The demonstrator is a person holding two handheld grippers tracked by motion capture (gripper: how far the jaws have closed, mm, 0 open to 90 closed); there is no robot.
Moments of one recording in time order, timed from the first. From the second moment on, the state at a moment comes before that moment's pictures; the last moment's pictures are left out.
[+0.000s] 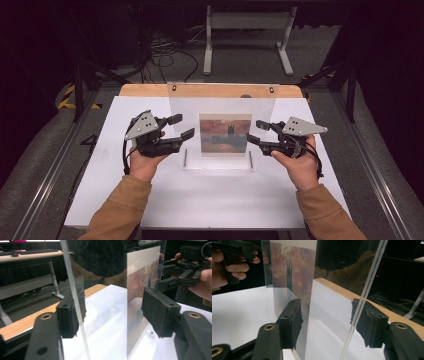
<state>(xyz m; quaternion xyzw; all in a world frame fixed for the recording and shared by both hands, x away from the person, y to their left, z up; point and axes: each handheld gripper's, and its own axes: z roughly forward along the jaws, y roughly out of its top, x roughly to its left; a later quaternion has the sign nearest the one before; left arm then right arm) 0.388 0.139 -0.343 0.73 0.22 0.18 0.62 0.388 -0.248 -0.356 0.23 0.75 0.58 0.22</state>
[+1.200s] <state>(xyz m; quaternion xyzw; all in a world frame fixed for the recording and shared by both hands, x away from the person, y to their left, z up) 0.351 0.196 -0.367 0.76 0.29 0.19 0.54 0.352 -0.302 -0.353 0.28 0.77 0.52 0.23</state>
